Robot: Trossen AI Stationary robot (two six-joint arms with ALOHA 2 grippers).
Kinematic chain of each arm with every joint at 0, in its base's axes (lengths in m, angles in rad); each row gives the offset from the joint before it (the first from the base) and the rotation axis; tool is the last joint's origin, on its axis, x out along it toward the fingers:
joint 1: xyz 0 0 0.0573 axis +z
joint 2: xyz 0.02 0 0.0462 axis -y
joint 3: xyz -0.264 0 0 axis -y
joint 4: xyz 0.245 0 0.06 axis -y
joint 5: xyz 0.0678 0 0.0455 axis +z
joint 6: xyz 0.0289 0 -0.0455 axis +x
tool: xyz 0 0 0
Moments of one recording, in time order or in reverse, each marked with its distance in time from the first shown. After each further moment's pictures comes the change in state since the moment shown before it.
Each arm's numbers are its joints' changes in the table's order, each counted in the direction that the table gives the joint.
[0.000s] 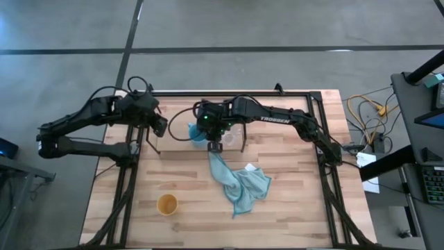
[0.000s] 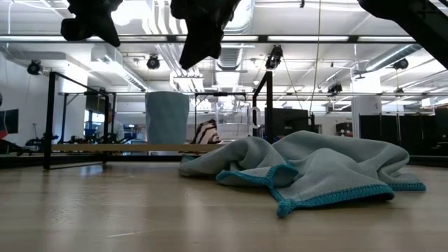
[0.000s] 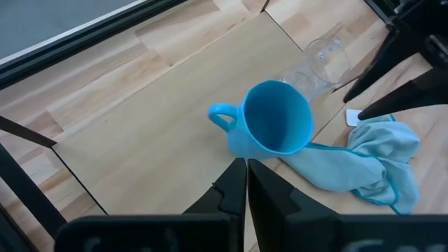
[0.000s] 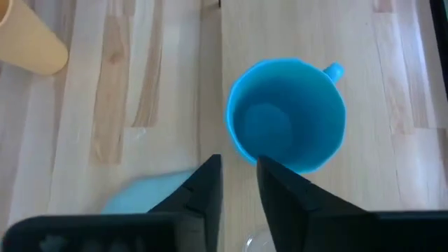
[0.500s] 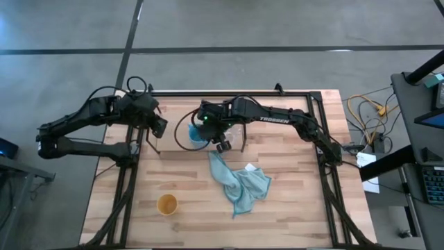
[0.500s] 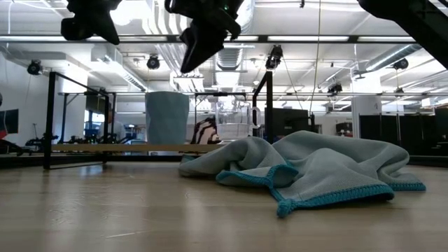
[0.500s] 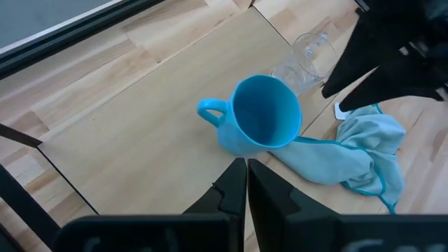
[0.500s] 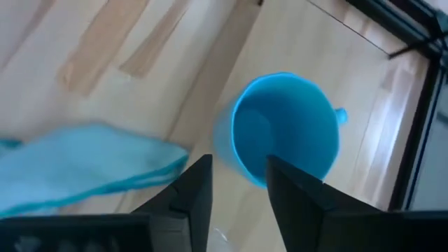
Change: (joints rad) left arm 0.000 0.010 0.001 0.001 -0.041 0.011; right arm -0.002 0.000 -0.031 0.004 0.003 -0.517
